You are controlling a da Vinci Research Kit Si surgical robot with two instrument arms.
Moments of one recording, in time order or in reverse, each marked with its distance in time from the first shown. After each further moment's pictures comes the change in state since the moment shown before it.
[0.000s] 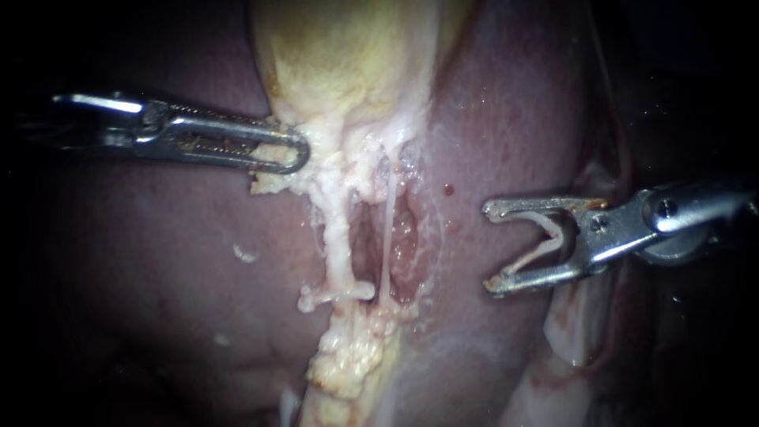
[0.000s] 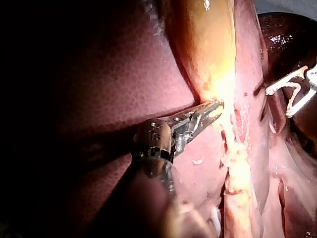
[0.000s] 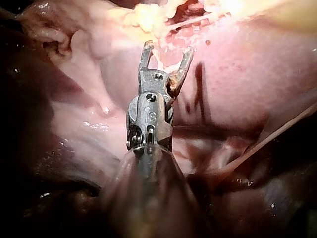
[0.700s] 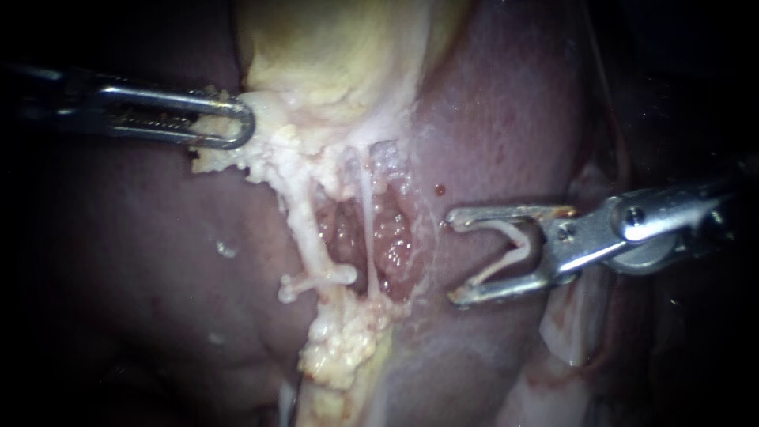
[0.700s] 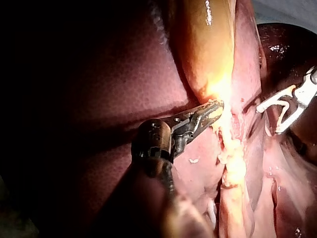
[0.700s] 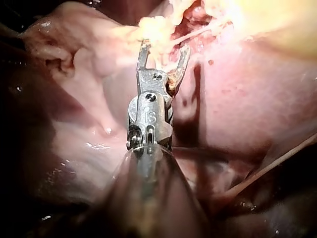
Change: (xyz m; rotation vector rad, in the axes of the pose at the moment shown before) right arm 0.003 -0.001 0.005 0.098 0.033 0.035; left arm 0.003 0.004 -0.006 -0.005 0.027 -0.035
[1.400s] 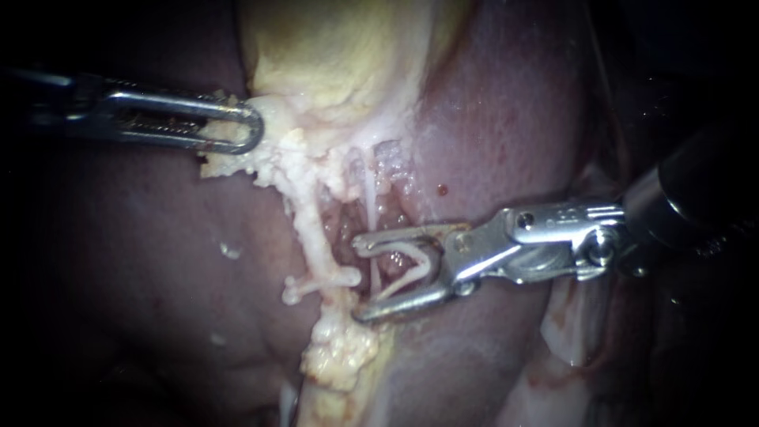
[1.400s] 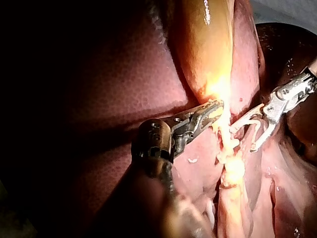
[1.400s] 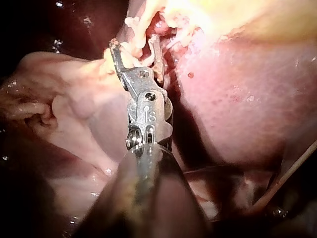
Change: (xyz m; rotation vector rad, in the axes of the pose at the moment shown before) right arm -0.002 0.004 0.009 0.097 0.113 0.169; left arm 0.000 0.000 0.000 0.002 0.001 0.001
